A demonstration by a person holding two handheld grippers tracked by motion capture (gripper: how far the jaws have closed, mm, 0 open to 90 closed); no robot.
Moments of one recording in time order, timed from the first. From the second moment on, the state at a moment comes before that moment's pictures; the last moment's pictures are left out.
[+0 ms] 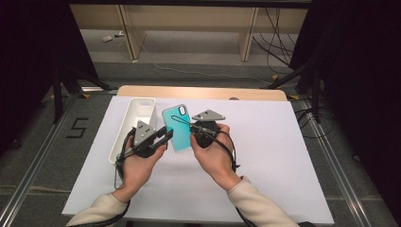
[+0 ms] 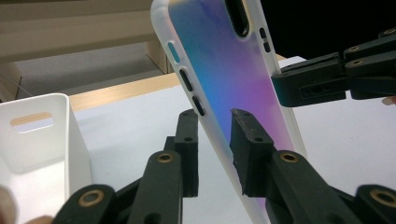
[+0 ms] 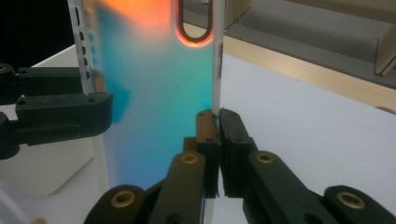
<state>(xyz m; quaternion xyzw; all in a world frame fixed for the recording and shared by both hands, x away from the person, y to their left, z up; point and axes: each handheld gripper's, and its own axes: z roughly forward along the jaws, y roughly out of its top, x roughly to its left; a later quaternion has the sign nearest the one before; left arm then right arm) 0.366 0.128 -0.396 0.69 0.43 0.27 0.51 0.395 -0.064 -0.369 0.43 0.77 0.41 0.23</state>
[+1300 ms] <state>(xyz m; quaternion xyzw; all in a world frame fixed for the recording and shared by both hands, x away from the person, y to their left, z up) 0.375 0.138 -0.390 0.67 0.46 0.27 0.52 0.392 -0.059 -0.373 0.42 0.77 0.42 0.23</state>
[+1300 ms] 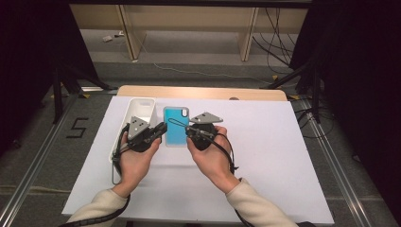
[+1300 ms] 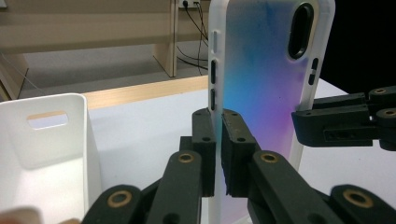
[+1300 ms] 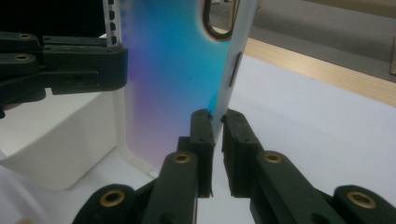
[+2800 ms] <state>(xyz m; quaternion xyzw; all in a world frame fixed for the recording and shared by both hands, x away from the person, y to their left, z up) 0.385 0.153 -0.383 0.65 0.47 0.31 0.51 0.394 -0.068 -0.372 0.32 0.76 0.53 0.20</state>
